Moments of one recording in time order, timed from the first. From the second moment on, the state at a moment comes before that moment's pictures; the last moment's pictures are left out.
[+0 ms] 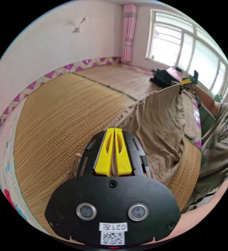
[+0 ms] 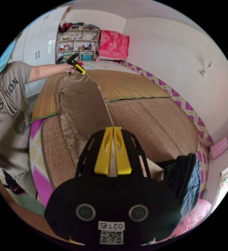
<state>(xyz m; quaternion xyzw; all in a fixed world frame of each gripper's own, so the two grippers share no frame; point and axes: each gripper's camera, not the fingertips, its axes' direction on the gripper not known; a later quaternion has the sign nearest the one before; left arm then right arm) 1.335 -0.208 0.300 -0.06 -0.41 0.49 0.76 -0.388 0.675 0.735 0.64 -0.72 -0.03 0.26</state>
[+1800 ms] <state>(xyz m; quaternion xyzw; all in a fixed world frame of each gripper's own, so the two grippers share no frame) 1.049 0.063 0.062 0.06 -0.24 0.17 0.95 -0.452 0.752 0.901 0.38 -0.84 -0.01 0.39</state>
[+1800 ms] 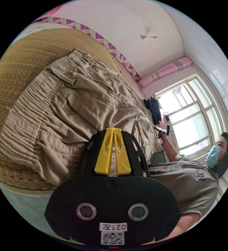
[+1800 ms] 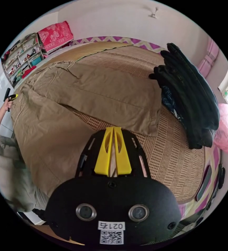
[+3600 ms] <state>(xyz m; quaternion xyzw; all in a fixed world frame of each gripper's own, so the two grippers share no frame) 1.128 0.289 0.090 0.22 -0.11 0.27 0.93 -0.371 1.111 1.013 0.27 -0.87 0.20 0.36</state>
